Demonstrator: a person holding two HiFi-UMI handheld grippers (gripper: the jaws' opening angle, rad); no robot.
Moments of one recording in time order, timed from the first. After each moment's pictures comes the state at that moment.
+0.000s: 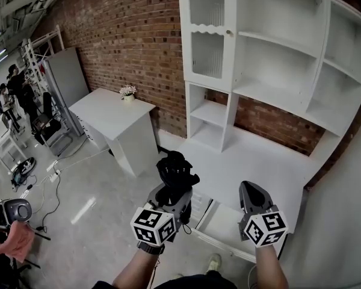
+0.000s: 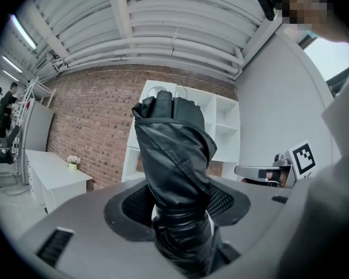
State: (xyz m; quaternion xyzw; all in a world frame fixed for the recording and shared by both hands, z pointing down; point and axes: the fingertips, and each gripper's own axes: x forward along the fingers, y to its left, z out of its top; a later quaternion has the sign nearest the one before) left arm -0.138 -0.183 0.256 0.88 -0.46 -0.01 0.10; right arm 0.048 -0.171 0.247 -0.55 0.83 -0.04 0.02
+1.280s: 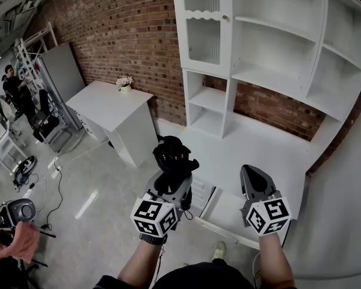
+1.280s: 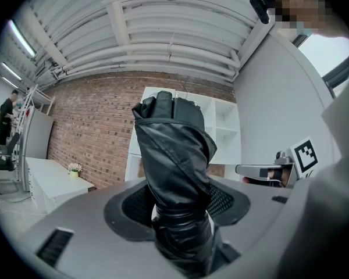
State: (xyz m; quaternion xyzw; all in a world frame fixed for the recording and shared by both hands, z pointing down) left arm -0.146 -0.187 0.240 0.88 -0.46 -0.02 0.07; right arm 0.037 -0.172 0.229 -0.55 0.83 0.00 0.02
